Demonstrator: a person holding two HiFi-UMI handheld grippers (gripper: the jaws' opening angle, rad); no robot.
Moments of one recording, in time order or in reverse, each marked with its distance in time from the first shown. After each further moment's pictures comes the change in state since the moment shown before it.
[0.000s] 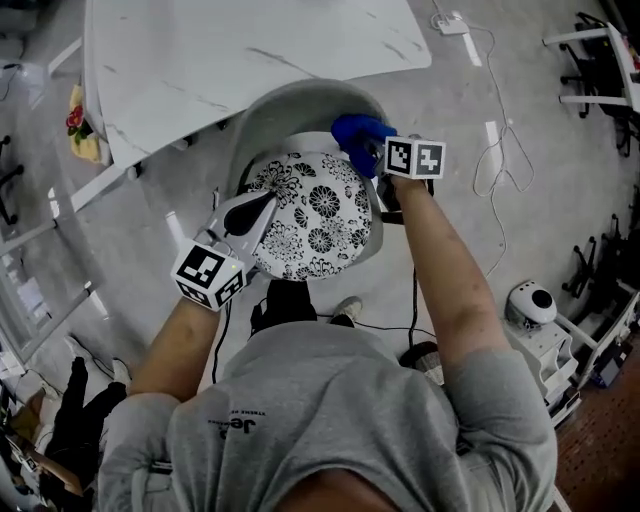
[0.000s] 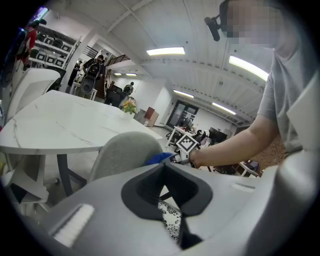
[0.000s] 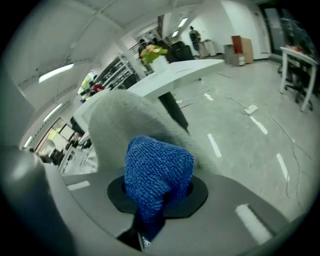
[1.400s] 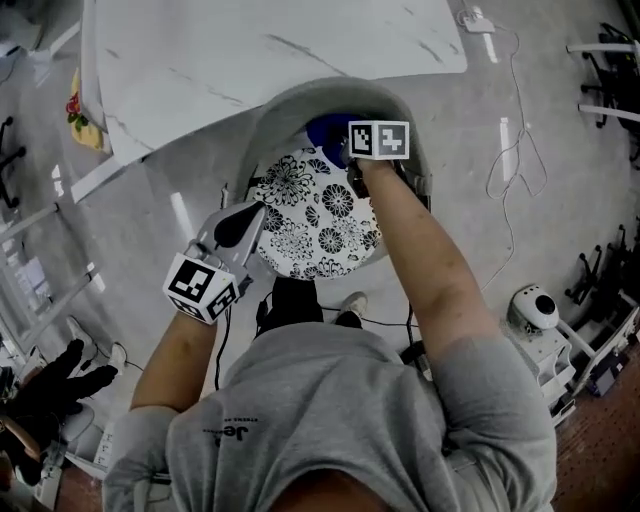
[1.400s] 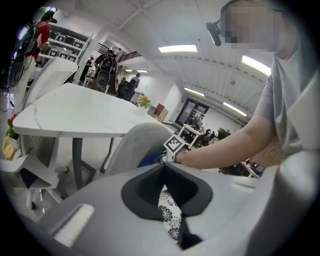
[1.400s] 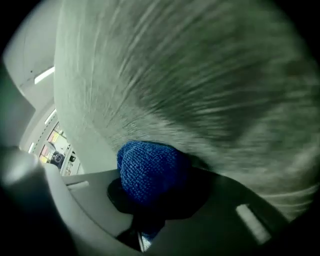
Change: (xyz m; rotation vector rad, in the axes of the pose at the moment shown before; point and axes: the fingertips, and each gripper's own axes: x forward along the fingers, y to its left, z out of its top) left arm -0.029 0.044 -0.032 -0.077 0.035 0.091; right arm 0.121 0.047 -0.022 0.007 0.111 0.044
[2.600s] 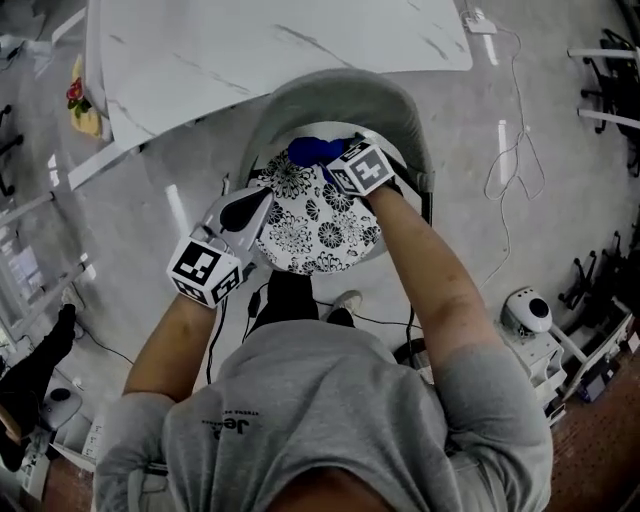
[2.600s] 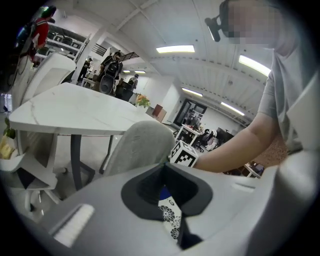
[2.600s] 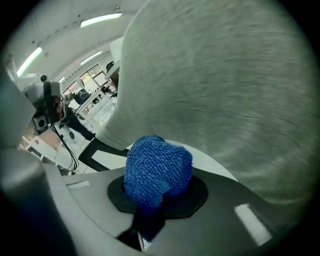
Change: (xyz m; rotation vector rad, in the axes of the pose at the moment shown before) left arm 0.013 -0.001 -0.005 0.022 -0.007 -0.023; right arm -0.005 0.051 -0.081 -0.554 0.246 0.113
